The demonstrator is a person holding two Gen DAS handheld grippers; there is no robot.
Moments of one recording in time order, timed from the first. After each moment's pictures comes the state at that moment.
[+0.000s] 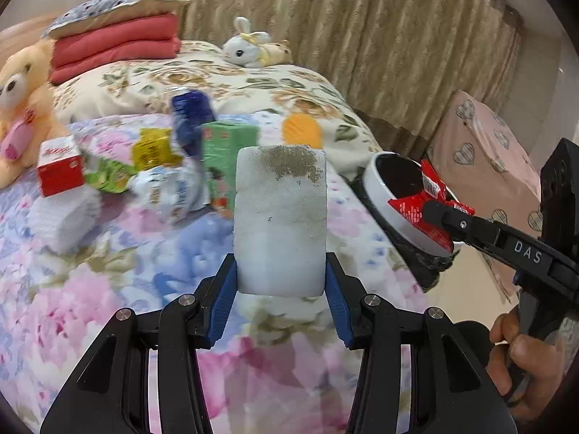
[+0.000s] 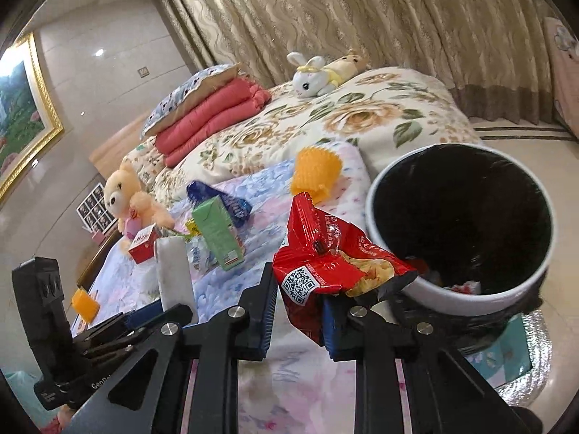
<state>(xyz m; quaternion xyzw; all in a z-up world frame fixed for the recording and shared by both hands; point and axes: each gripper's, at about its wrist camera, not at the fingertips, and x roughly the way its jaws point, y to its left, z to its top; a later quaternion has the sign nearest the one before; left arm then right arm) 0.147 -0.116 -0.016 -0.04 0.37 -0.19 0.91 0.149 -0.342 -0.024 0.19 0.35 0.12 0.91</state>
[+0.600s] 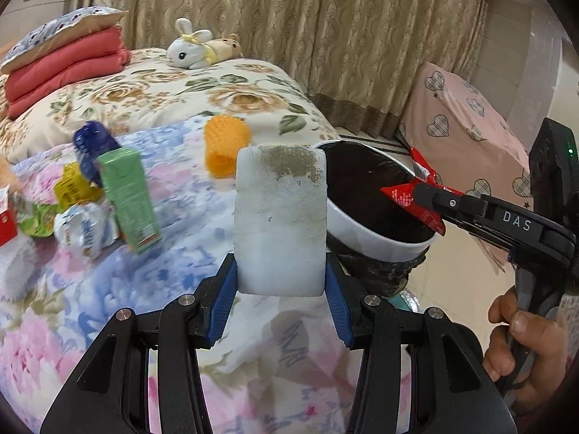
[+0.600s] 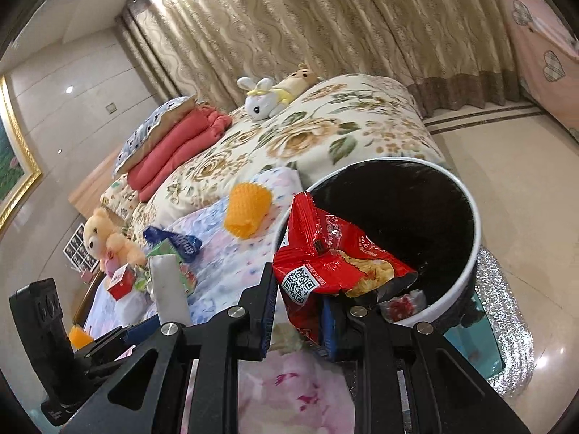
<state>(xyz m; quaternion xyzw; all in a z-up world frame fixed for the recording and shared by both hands) 0.160 -0.195 -0.007 0.01 0.37 -0.24 0.90 0.148 -0.424 -0.027 0.24 0.34 0.07 0.91</state>
